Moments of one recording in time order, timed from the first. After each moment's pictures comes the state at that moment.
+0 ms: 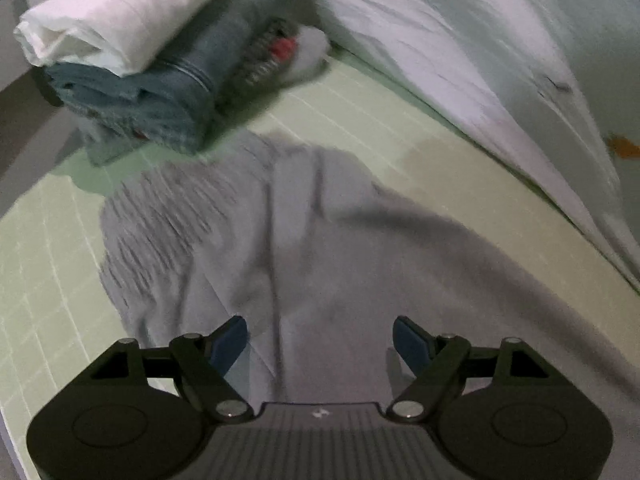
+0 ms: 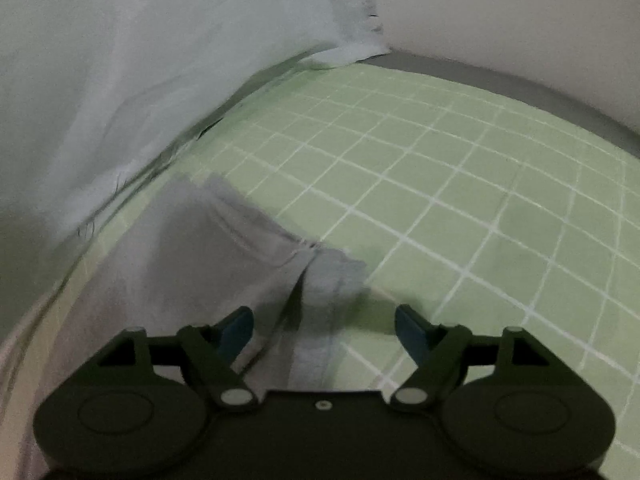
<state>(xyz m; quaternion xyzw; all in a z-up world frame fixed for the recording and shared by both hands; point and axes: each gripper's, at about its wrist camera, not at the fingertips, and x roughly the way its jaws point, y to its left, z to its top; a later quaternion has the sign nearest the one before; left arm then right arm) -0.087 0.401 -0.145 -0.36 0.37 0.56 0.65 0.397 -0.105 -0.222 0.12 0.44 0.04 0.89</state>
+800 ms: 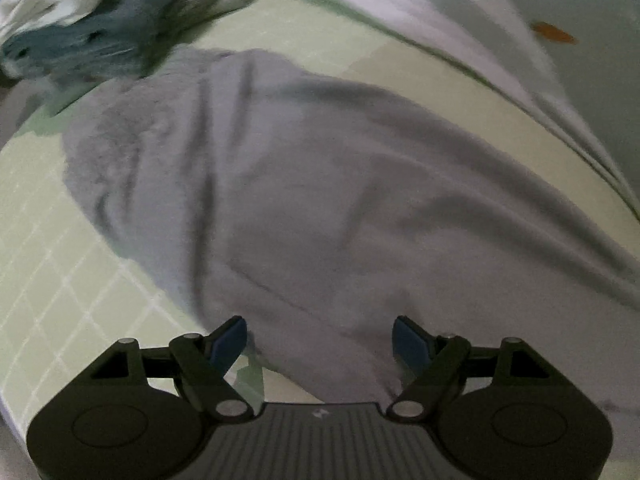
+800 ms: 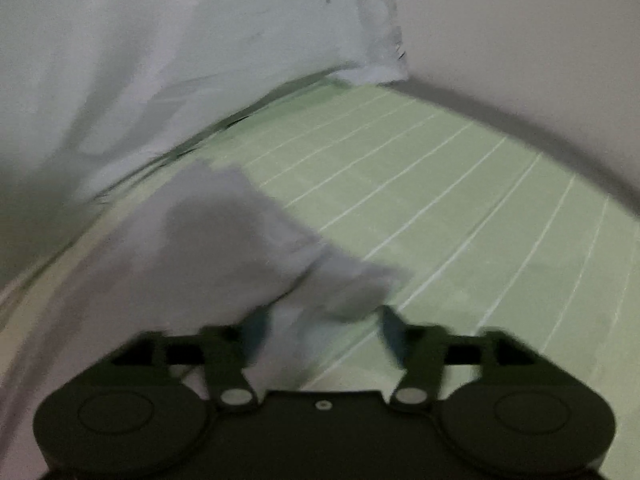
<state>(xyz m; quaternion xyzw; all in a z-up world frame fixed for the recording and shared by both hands) -0.079 0.329 -0.157 -0.37 0.44 0.46 0.68 0.370 -0.110 -0.213 0.08 0.43 0.08 0.90</state>
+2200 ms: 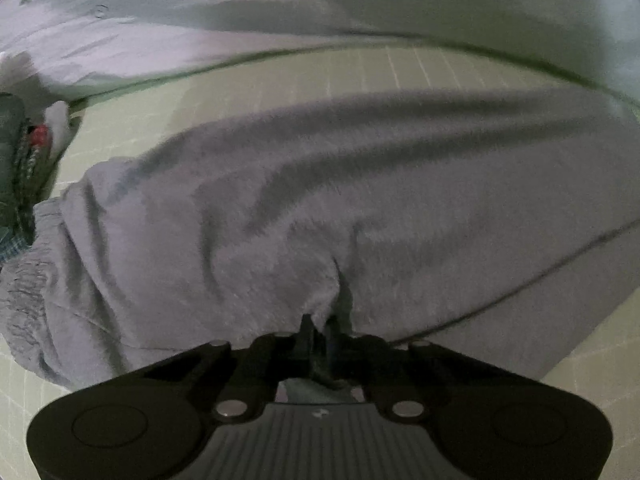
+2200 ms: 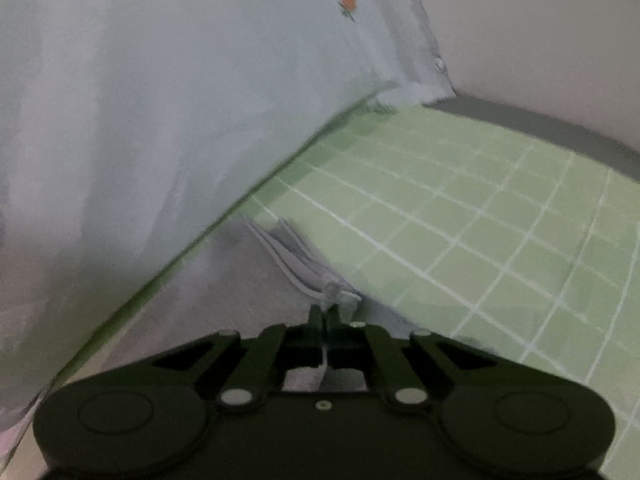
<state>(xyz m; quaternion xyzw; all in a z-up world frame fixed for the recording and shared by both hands) -0.032 0.285 -0.160 -0.15 0.51 0.32 0.78 0.426 -0.081 -0.206 0.14 0.39 0.12 0.90</state>
